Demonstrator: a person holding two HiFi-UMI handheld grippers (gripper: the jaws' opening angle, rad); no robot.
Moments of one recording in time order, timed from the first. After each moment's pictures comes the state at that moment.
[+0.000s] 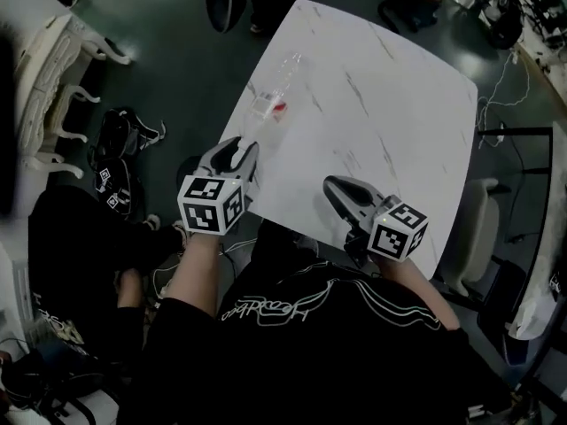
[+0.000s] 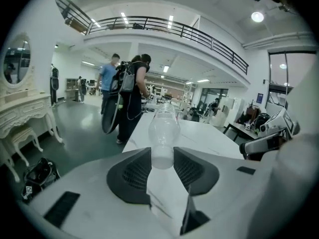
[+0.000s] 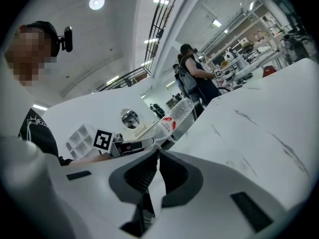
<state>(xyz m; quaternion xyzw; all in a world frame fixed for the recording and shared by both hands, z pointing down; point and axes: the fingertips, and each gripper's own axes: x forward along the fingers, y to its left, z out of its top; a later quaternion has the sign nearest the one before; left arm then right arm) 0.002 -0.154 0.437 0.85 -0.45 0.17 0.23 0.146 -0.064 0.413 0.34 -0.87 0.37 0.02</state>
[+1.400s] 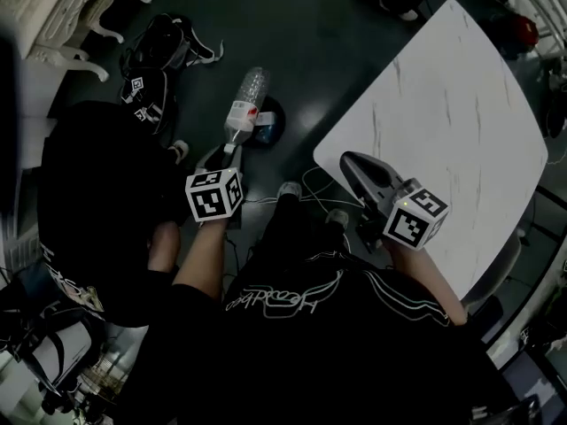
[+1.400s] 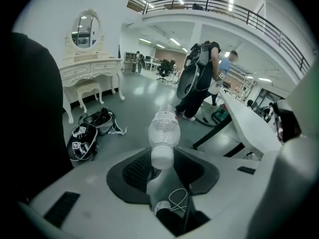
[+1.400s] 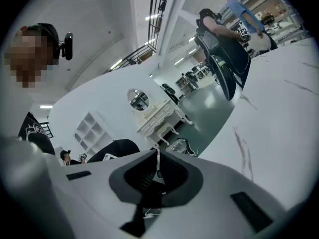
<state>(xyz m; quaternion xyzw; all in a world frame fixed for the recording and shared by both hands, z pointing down) -0.339 -0.056 0.604 0.63 -0.63 0.21 0.40 -0.116 -0.096 0.461 0.23 -0.88 0.41 0.09</state>
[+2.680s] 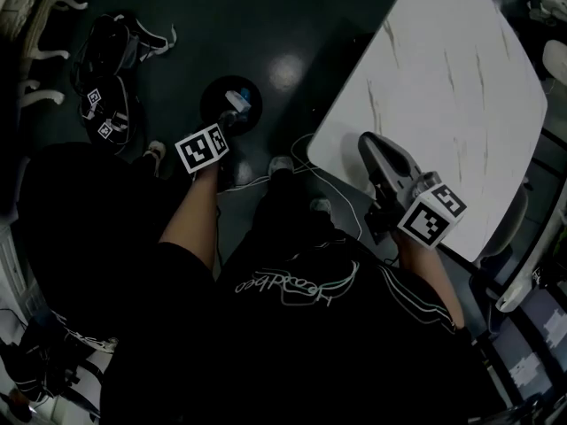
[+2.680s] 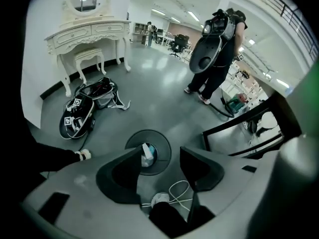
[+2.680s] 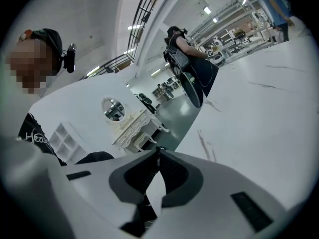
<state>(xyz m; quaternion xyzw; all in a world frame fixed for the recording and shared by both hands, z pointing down) -0.364 -0.117 0.778 0.55 -0.60 0.25 0.52 -0.077 -0.135 0.497 0.38 -0.82 0.43 0.07</state>
